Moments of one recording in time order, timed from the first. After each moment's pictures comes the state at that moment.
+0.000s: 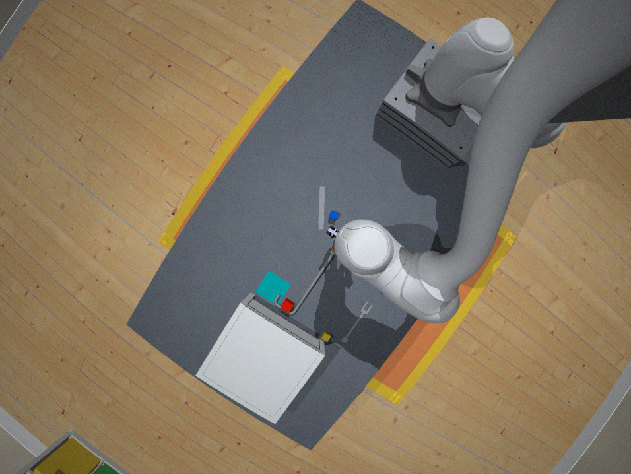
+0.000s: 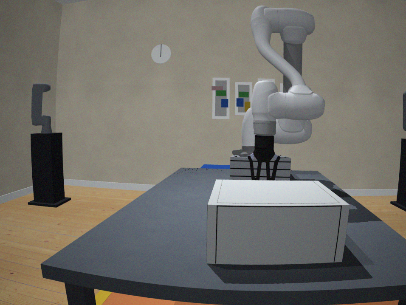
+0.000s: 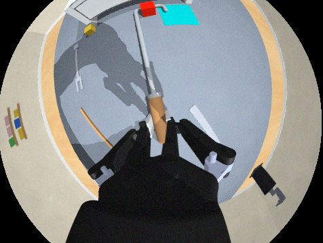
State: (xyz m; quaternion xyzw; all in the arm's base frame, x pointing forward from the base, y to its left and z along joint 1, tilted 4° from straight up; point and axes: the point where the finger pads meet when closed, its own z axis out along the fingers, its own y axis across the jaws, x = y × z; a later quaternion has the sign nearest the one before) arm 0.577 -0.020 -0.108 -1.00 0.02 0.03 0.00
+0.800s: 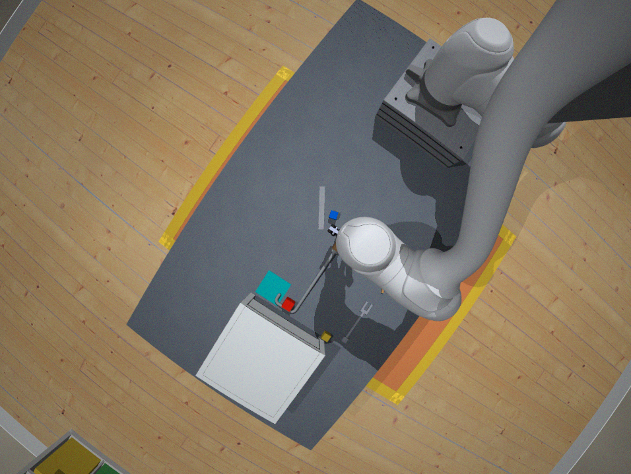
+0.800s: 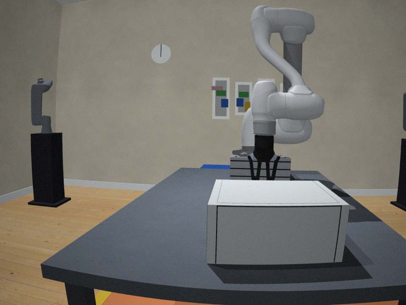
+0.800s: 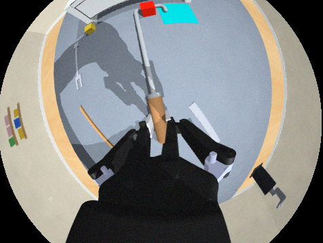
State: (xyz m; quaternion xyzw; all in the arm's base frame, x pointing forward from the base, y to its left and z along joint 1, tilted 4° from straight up) arm 0.571 -0.019 -0.108 -1.00 0.02 0.03 0.00
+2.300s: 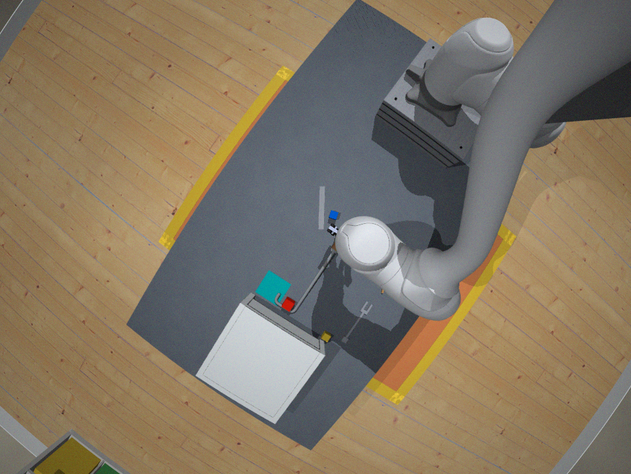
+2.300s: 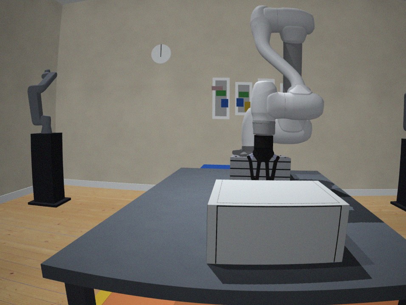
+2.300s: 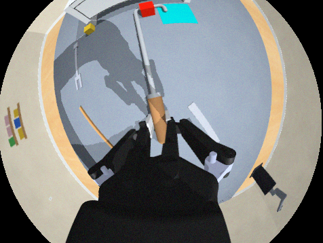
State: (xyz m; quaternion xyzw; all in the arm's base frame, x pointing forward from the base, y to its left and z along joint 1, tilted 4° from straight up) arm 0.570 -0.022 -0.108 -1.00 0.02 0.03 0.00
